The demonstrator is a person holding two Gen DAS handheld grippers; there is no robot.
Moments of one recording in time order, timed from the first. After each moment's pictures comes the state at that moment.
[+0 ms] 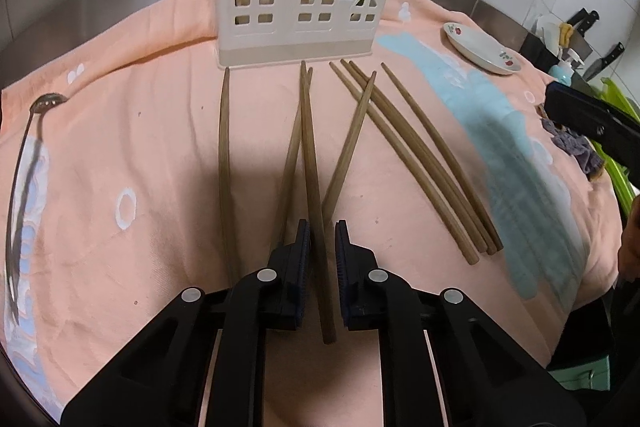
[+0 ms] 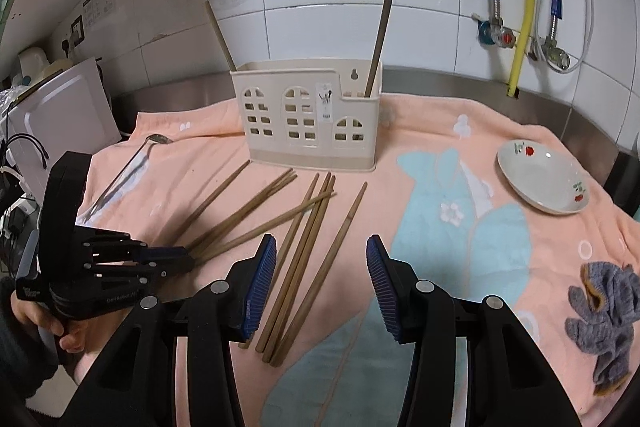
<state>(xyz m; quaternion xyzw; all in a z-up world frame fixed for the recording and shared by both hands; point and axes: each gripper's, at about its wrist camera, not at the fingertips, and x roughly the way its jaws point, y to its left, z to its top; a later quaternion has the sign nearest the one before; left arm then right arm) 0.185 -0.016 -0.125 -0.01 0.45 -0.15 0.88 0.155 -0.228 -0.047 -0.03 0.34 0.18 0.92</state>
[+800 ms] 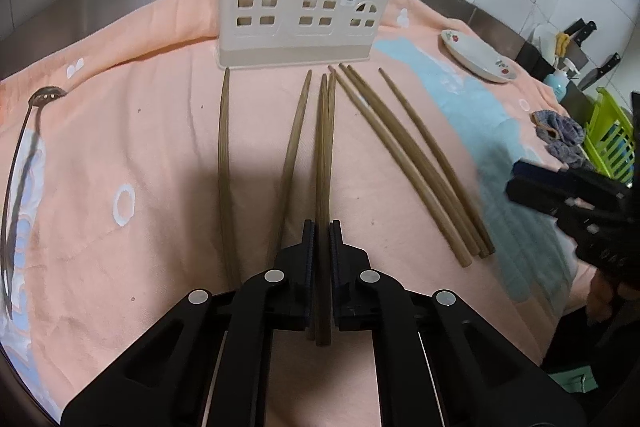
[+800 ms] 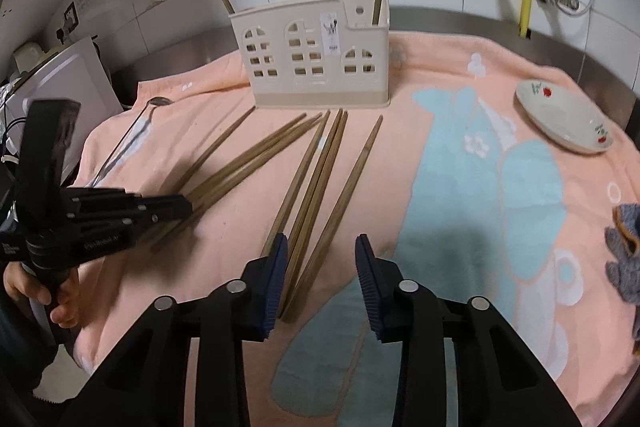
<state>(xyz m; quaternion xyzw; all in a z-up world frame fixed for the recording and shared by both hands) 0.182 -0.012 -0.120 -0.03 0.44 -0.16 0.88 0.149 -0.225 -0.097 0.00 0.41 0.20 0.89</state>
